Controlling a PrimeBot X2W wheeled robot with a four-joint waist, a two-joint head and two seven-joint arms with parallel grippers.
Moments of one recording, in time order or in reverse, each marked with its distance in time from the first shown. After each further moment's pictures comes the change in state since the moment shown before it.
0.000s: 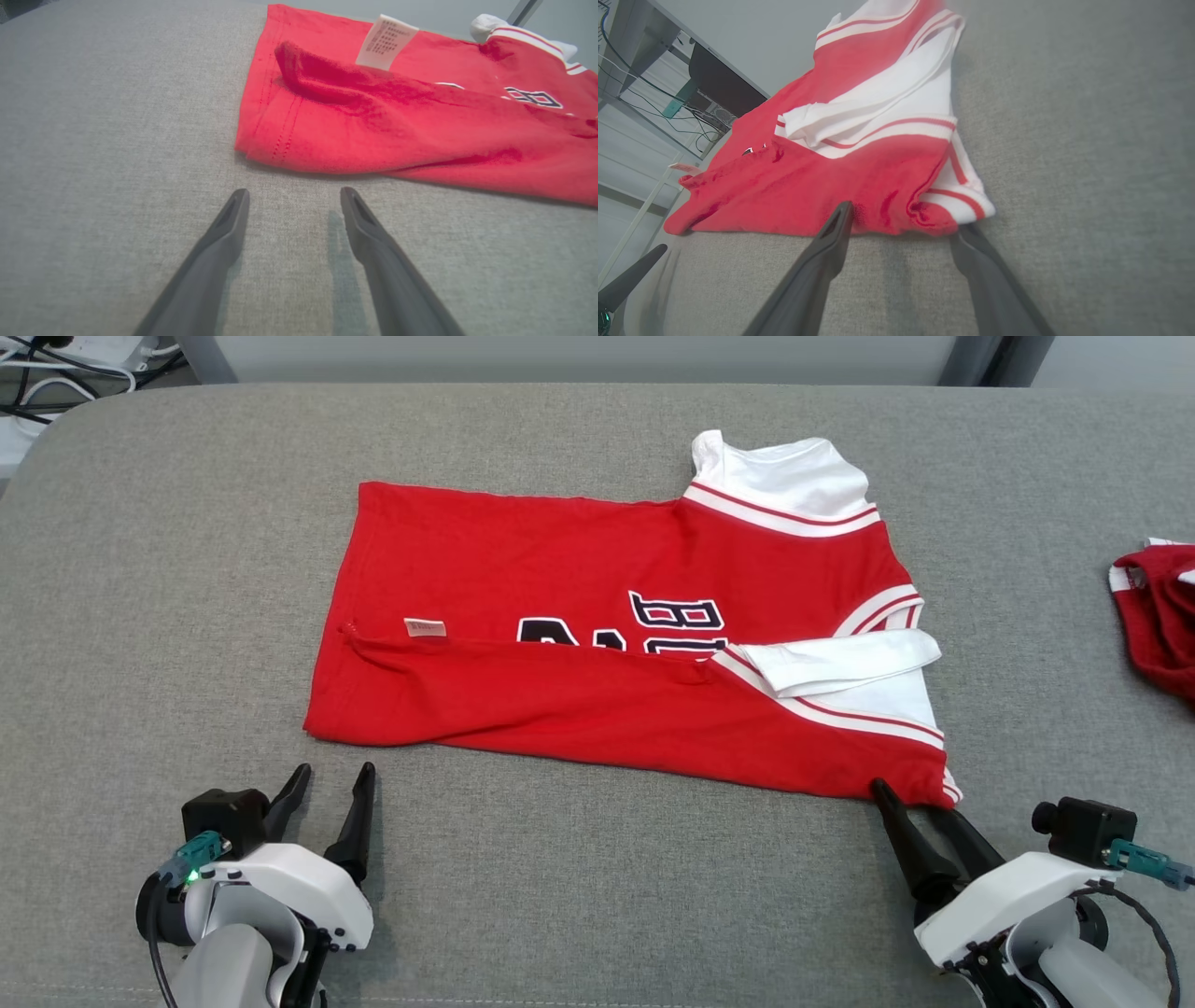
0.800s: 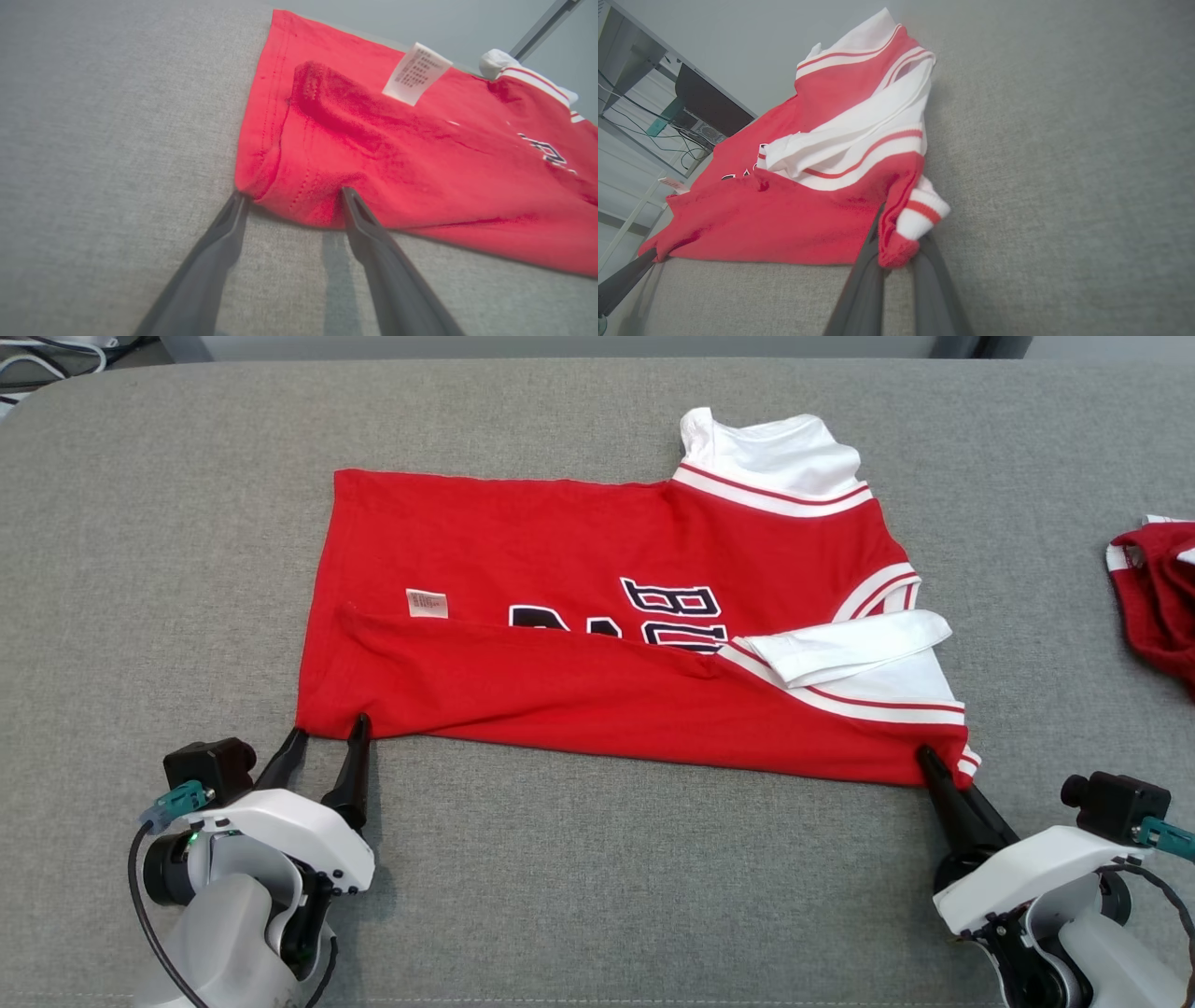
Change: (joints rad) left arm -0.125 -0.019 -0.022 0.111 -0.137 -0.017 0.001; right arm -0.017 0.020 -0.098 0.011 -0.060 0.000 0.000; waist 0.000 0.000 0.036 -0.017
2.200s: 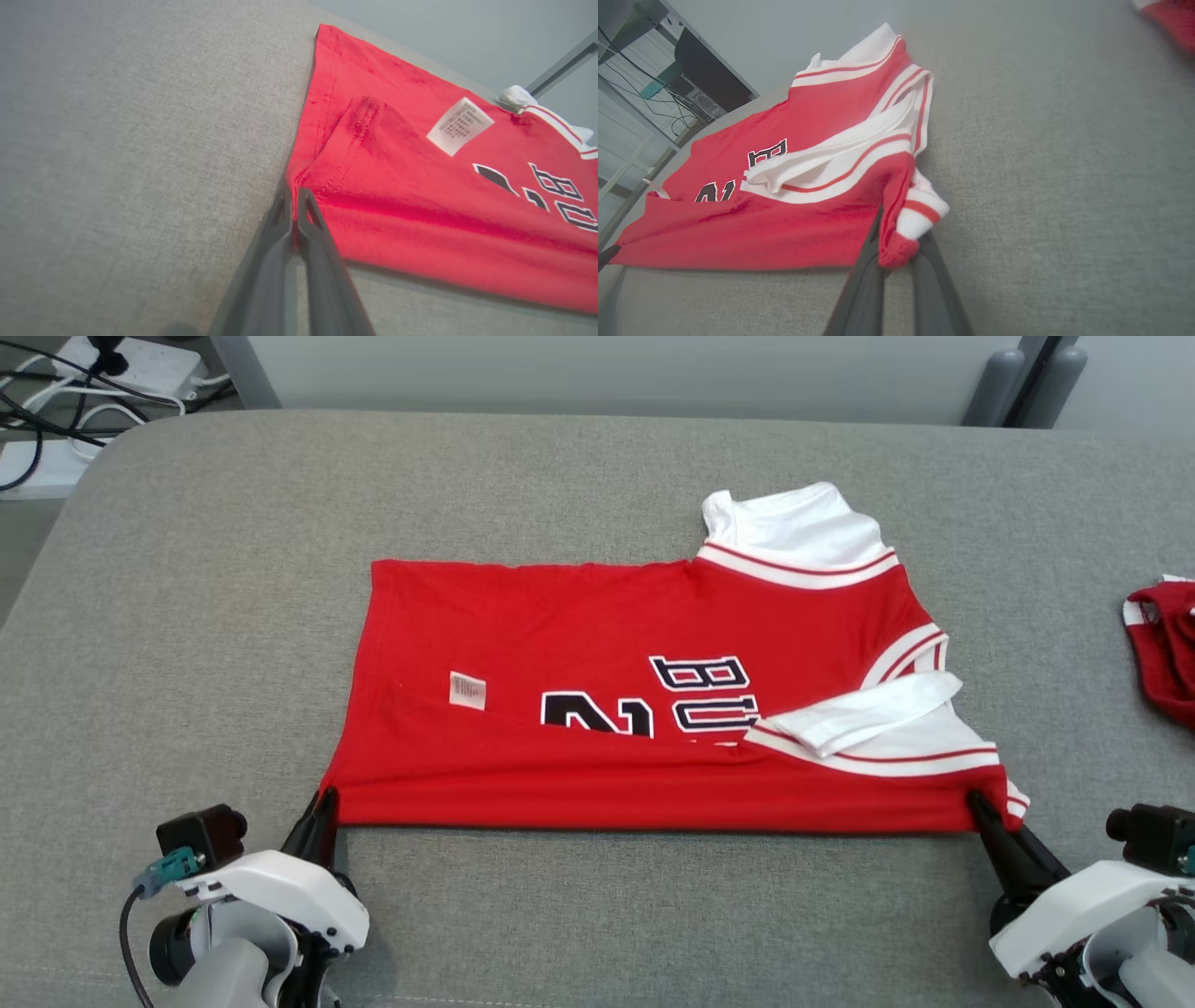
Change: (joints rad) left arm 0.053 -0.006 0.001 0.071 -0.111 0.002 -0.004; right arm 0.030 -0.127 0.065 0.018 0.026 0.002 0.000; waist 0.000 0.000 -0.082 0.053
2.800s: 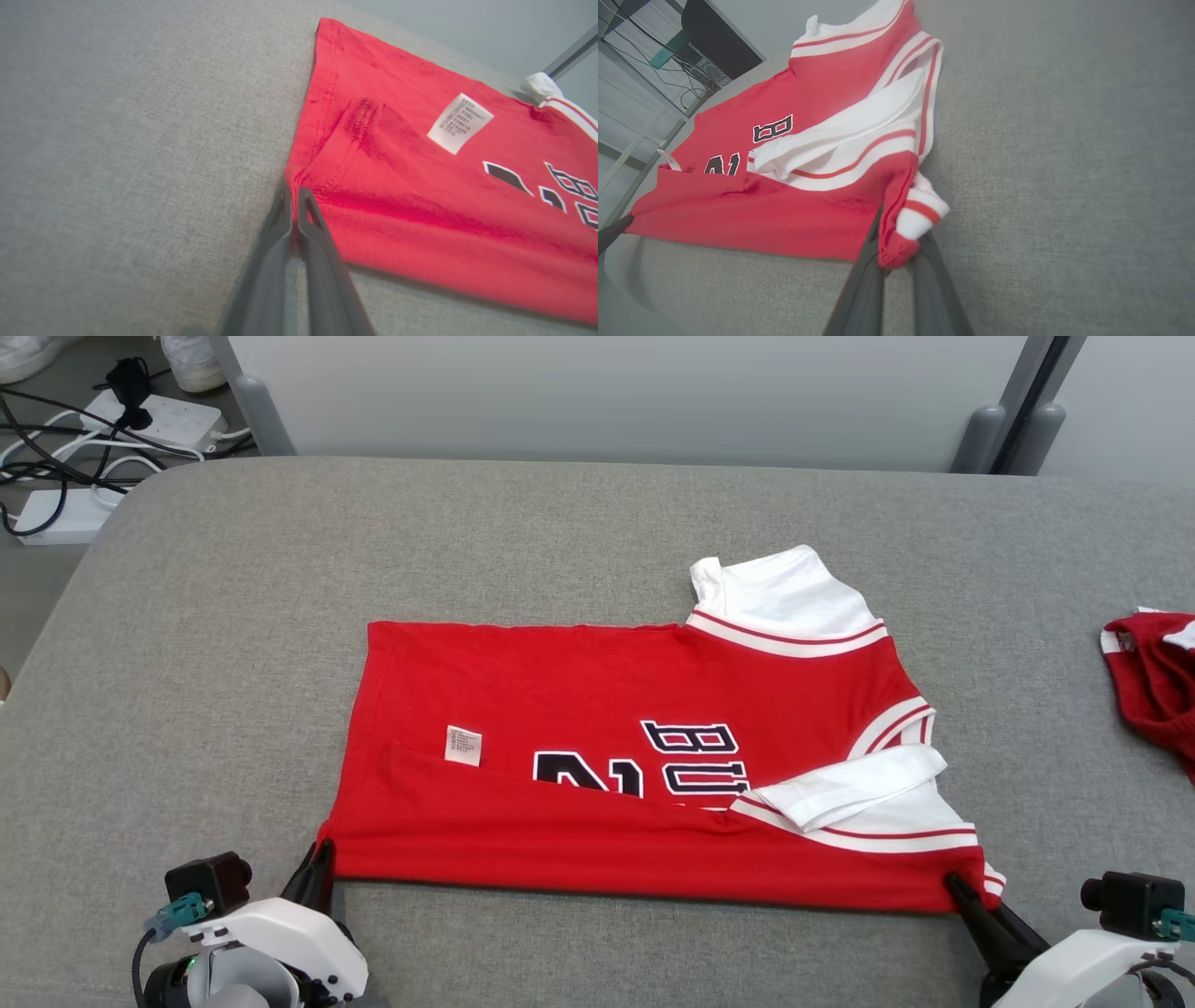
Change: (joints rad) left arm 0.094 -0.006 0.026 -0.010 0.058 0.023 0.000; right arm 0.100 -0.033 0.094 -0.040 0.050 0.000 0.015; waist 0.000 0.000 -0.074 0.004
